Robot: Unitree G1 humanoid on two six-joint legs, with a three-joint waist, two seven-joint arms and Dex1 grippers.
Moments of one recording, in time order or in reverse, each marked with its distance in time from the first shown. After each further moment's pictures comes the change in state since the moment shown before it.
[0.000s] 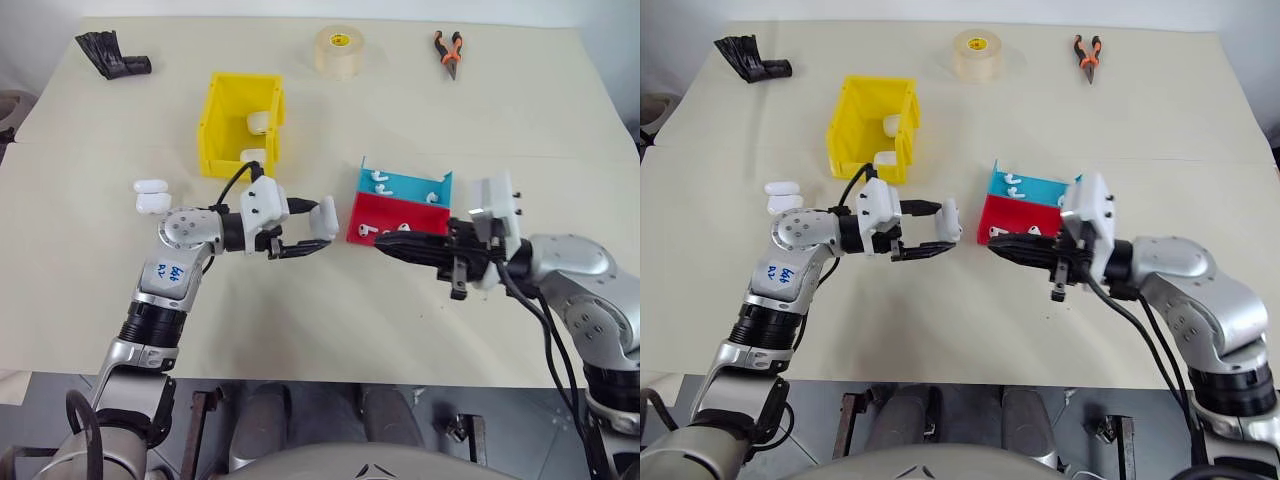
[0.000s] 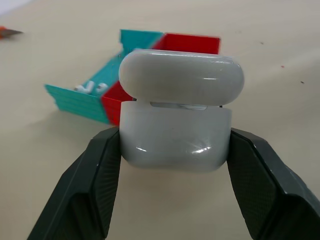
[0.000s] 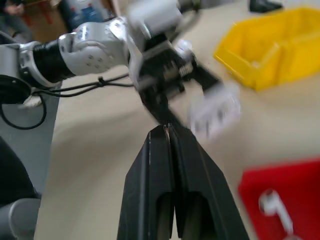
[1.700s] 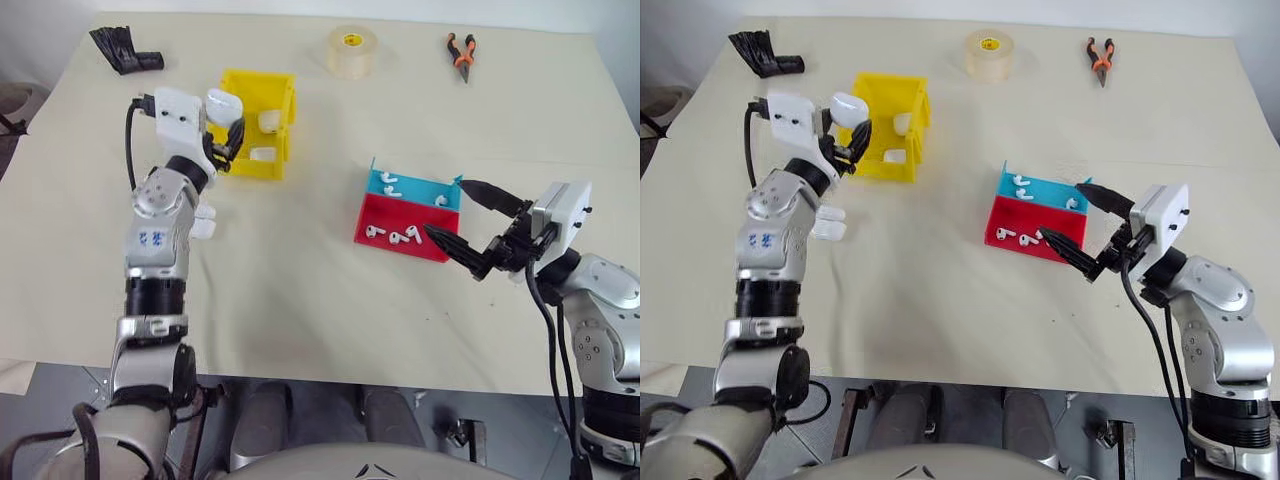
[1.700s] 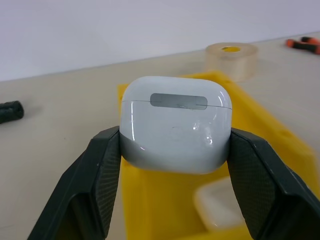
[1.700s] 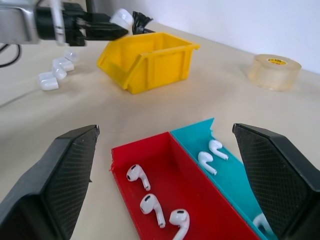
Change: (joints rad) left arm -0.231 -0.130 0.316 0.331 0.065 0.062 0.824; right arm 0.267 0.105 -0.250 0.117 -0.204 -0.356 -0.080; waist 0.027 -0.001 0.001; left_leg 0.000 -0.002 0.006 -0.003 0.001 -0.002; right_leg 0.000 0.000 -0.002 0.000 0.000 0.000
